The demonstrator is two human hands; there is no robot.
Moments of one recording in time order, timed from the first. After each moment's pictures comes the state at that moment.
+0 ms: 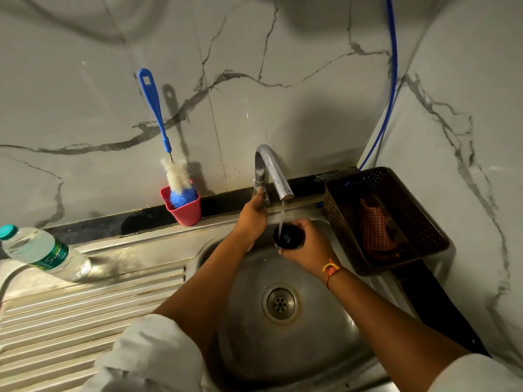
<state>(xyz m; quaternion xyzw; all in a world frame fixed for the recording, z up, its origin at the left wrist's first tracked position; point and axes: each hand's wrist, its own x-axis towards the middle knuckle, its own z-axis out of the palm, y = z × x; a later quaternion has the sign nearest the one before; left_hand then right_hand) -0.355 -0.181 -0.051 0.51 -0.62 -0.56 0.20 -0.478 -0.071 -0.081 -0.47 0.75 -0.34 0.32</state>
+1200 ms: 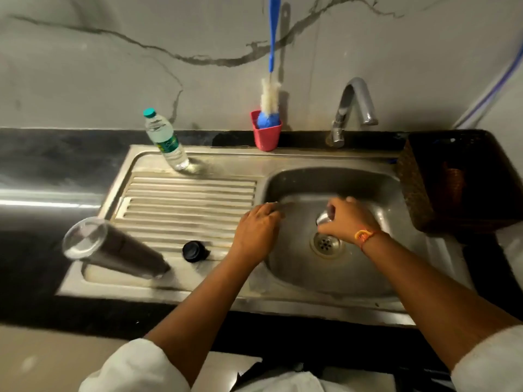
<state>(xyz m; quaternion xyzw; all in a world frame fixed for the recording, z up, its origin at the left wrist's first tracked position) -0.177 0.004 -0.080 0.54 -0.83 -0.13 0.04 -0.413 -0.004 -0.067 -0.62 0.75 0.00 0.24</state>
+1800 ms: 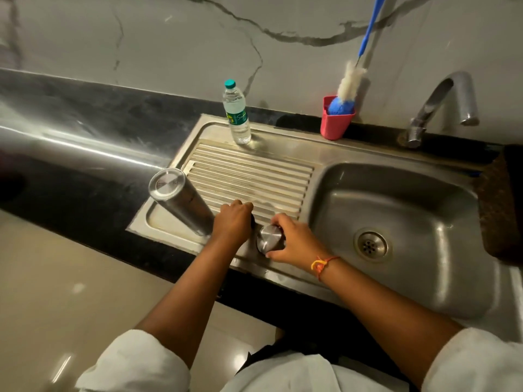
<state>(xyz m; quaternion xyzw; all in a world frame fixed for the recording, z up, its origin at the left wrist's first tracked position) -0.038 0.036 -0.073 0.73 -0.66 -0.16 -0.11 -0.227 0.049 -0.090 -0.78 0.48 -0.14 0.39</state>
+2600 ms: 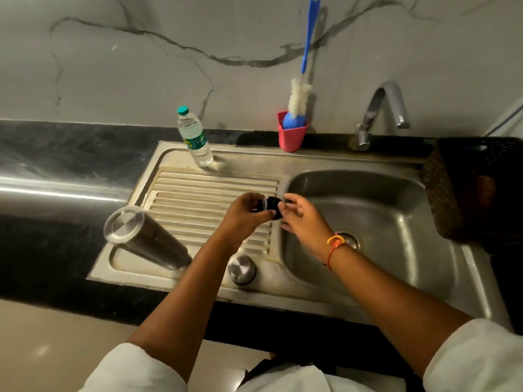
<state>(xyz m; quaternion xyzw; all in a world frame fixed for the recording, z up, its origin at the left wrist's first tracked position) -0.106 -0.003 -0.048 0.63 -0.48 -0.52 0.33 -0.275 0.008 -0.065 -0.43 0.55 -0.39 0.60</state>
